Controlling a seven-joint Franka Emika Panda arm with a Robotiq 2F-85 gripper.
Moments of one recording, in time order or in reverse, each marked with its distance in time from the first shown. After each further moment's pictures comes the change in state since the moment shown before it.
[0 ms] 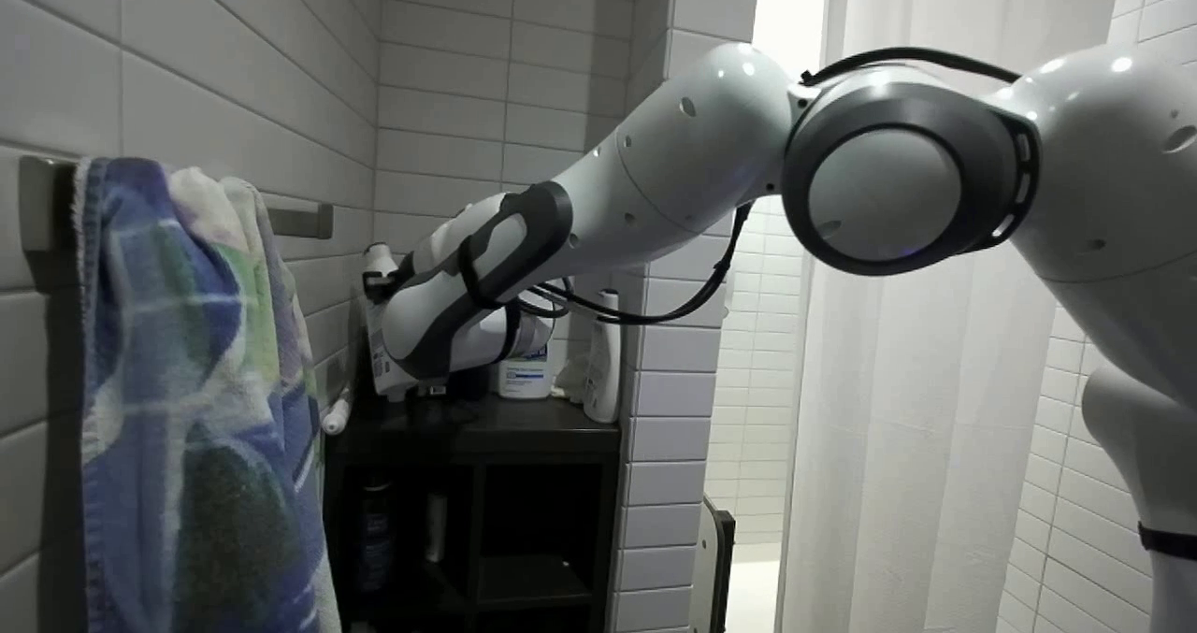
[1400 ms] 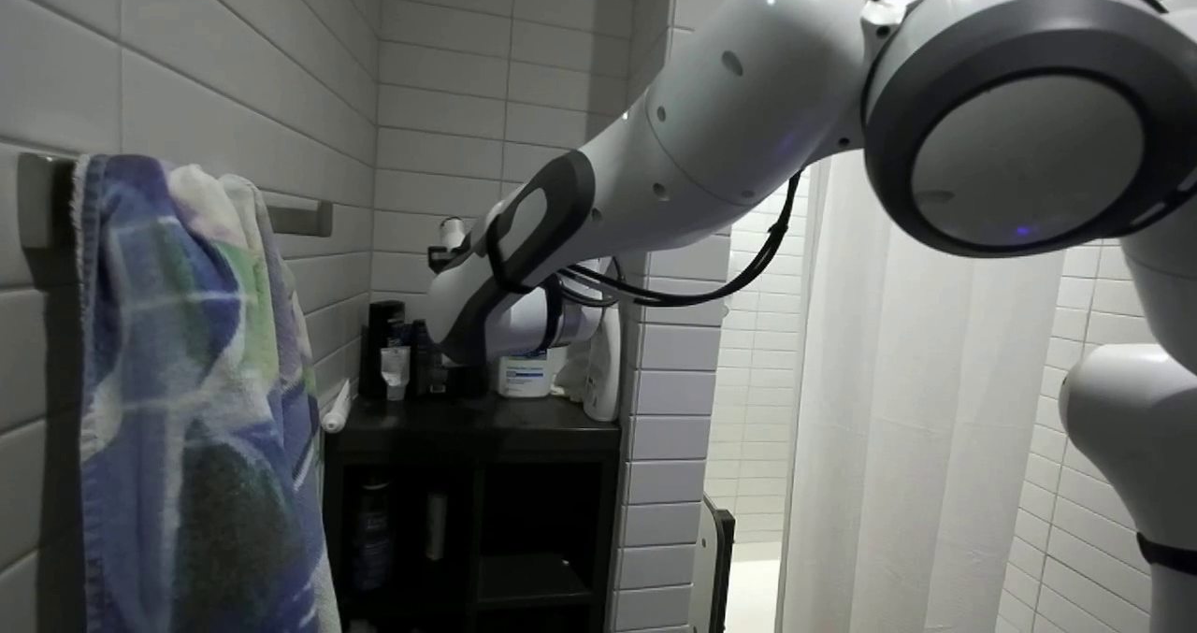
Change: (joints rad) arm 0.361 -0.025 -0.399 -0.299 0.240 0.052 0.016
